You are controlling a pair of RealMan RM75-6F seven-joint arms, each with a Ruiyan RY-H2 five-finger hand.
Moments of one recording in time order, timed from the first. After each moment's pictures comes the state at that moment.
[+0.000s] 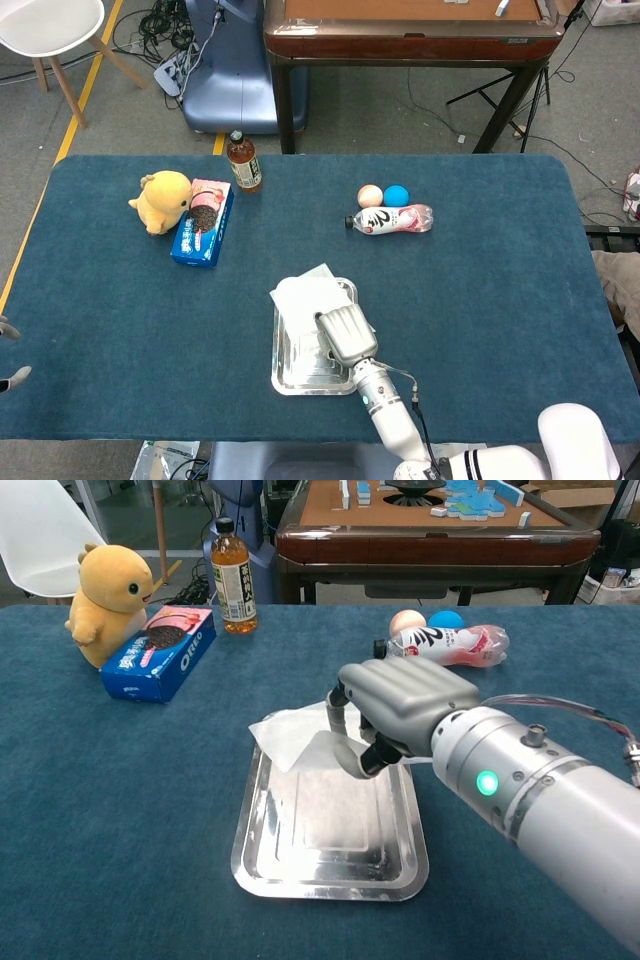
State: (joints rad) left arm -0.05 -0.99 -0.10 -1.73 1.32 1.51 0.20; right arm 0.68 -1.88 0.19 -1.75 -0.93 1.26 -1.01
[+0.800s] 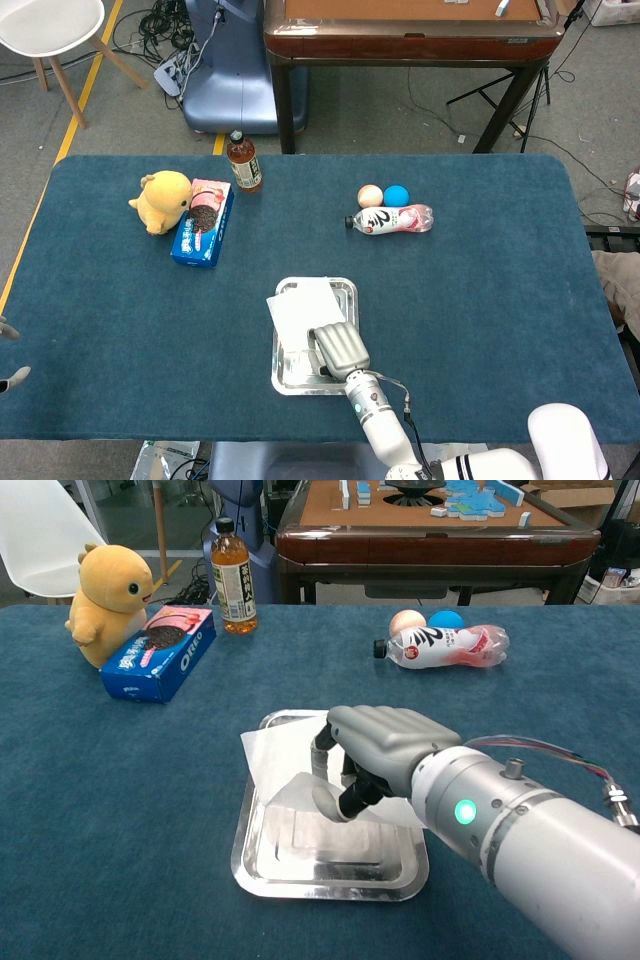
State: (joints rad) left arm -0.05 -0.98 -0.09 -1.74 1.33 1.51 0.20; right arm 0.70 -1.92 0.20 -1.79 -0.76 1.25 -0.93
